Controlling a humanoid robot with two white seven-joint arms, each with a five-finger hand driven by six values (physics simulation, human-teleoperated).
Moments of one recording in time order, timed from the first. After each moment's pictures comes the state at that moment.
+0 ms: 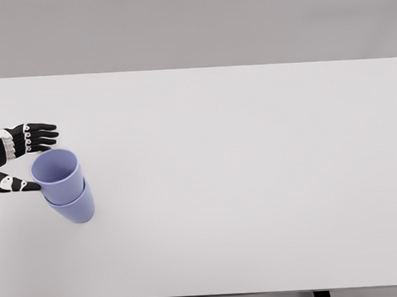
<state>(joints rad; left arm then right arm) -0.21 1.42 -0.62 -1.77 1.05 -0.23 -0.40 0.03 0.00 0.15 0.01 -0.09 -0.06 -0.08</state>
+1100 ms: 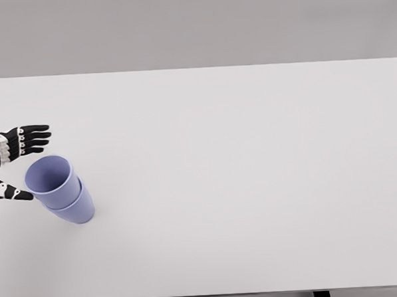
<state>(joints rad) -0.18 1.43 -0.62 -1.74 1.05 -0.23 -0.40 0.03 0.00 0.15 0.01 -0.09 -0.06 -0.08</state>
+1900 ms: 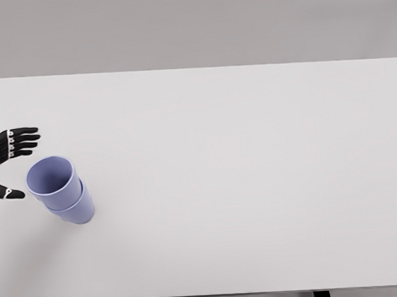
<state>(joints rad) -0.17 1.44 -0.62 -1.69 1.05 -0.23 -0.40 0.03 0.00 0.15 0.01 -0.09 -0.06 -0.08</state>
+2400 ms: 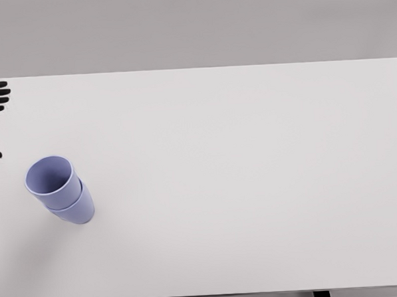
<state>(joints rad) -0.18 1.42 -0.43 -1.64 1.01 -0.23 -0.39 0.03 0.00 0.15 0.01 -0.09 -0.06 -0.08</state>
